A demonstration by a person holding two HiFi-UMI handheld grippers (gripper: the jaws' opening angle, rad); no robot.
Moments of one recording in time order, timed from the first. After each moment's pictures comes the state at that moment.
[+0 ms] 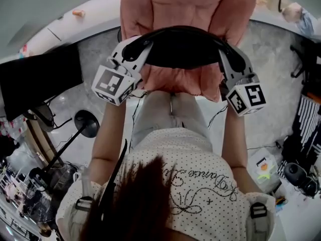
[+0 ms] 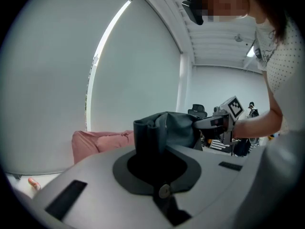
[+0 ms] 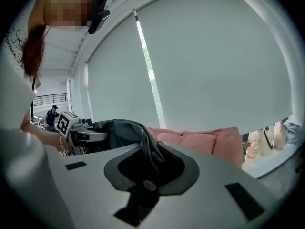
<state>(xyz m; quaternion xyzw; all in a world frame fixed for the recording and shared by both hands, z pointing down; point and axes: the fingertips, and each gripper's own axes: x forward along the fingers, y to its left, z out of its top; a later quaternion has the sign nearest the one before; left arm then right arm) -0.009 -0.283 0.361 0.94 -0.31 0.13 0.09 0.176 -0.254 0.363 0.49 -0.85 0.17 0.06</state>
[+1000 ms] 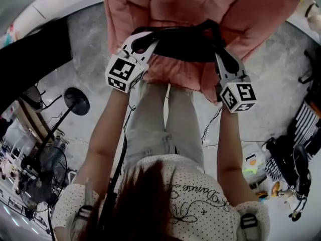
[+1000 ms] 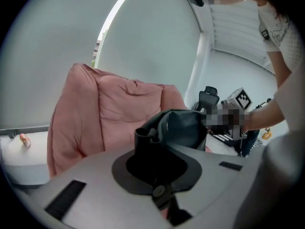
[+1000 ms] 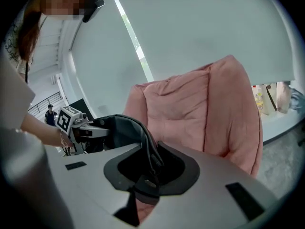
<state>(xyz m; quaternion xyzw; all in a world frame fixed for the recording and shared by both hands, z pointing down) -0.011 -0.298 0.601 0.89 -0.33 0.22 0.20 0.176 -0.265 0.599 0.45 -0.82 0.30 0.16</state>
